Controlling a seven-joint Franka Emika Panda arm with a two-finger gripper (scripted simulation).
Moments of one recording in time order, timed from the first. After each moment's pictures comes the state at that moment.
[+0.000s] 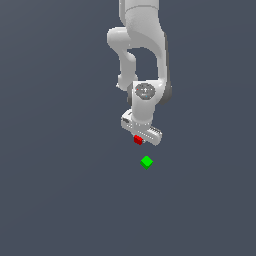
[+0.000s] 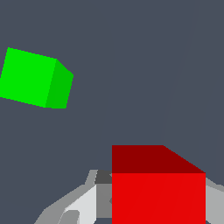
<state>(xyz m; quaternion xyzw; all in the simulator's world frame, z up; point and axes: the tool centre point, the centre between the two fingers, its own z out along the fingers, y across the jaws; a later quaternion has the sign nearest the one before) -0.063 0.057 0.062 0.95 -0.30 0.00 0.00</state>
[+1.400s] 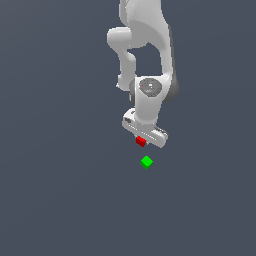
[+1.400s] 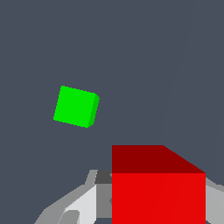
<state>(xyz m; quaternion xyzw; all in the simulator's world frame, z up) -0.031 0.066 0.099 0.95 -0.30 0.00 0.00</state>
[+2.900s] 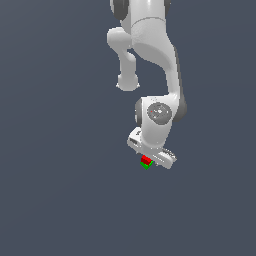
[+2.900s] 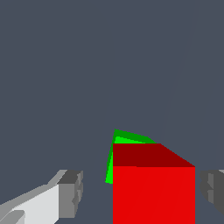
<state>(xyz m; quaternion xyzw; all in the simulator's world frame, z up) 0.045 0.088 0.067 0.95 -0.30 0.00 0.00</state>
